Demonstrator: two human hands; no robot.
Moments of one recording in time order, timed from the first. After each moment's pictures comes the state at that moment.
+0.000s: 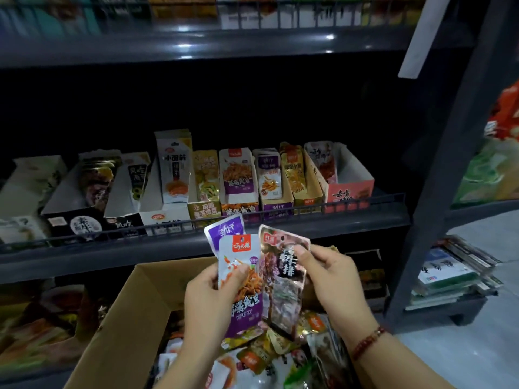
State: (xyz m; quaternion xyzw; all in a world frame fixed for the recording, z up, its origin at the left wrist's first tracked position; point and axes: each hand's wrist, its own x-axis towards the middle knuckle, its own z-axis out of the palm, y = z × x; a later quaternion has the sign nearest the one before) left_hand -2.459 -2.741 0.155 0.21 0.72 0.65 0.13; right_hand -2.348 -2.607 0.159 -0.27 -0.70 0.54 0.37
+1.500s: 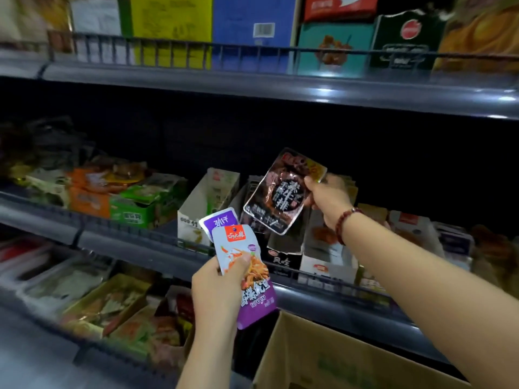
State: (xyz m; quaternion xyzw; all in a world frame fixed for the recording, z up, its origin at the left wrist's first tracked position) left_hand -2.665 -2.872 0.181 -0.02 0.61 0.79 -0.03; right_hand -2.735 -2.675 0.280 -0.18 -0.77 0.53 0.32
